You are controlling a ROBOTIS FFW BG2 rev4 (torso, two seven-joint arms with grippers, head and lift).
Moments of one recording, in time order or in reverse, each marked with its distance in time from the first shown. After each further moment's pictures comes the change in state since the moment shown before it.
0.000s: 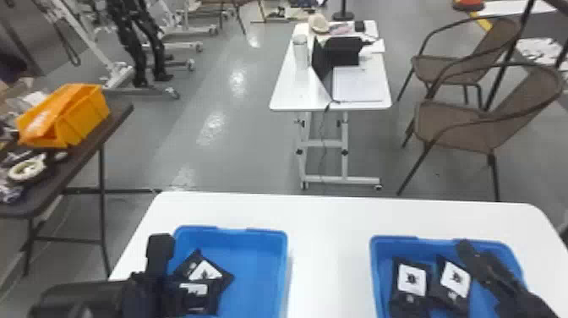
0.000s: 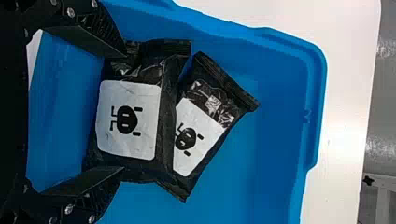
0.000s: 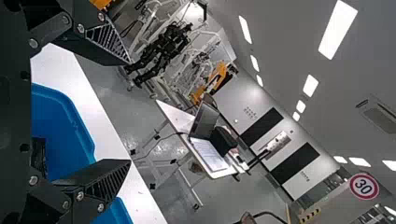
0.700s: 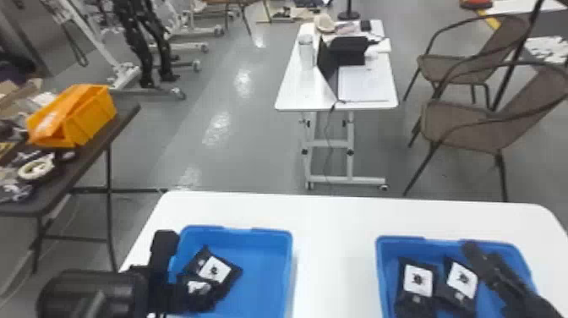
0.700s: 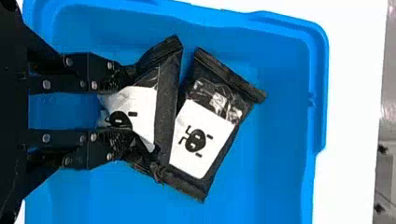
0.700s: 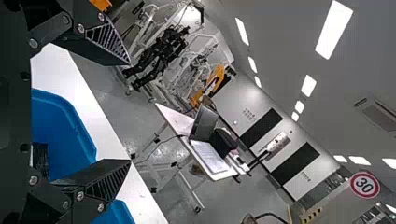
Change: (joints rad) left arm -0.043 0.039 -0.030 0.061 -0.227 -0.023 -0.351; right arm -0.001 0.000 0.002 0.008 -0.022 0.003 0.010
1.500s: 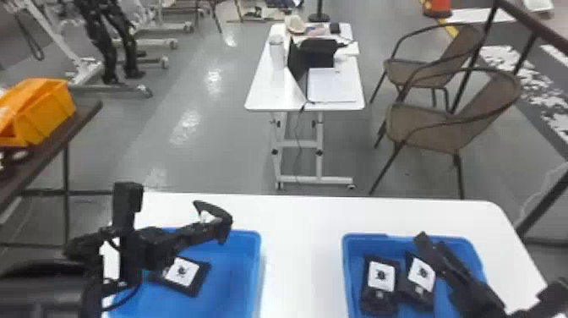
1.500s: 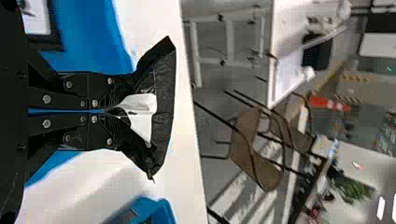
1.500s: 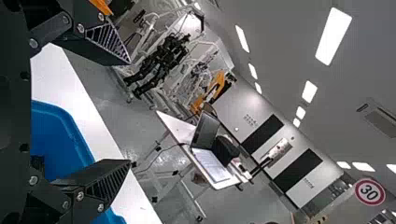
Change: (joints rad) left arm 0.049 -0.096 0.075 -0.240 -0.063 -0.394 -0.523; right arm -0.019 0.000 0.023 0.008 -0.004 0.000 0.019
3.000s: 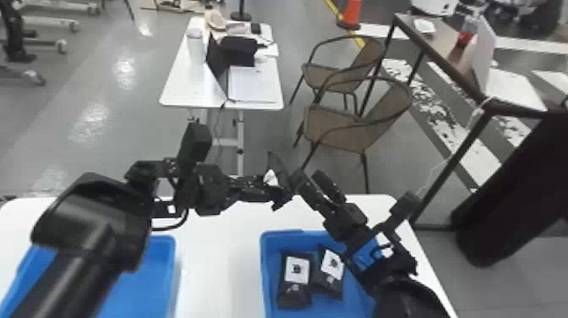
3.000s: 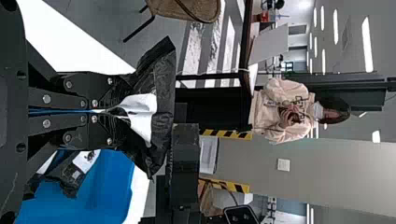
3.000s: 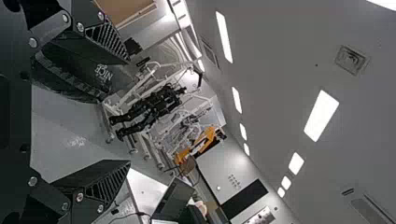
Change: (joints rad) left arm -0.464 -0.144 -0.483 0.542 -0.106 -0.561 -0.225; right arm -0.190 0.000 0.135 -0.011 0.076 -0.048 0.032
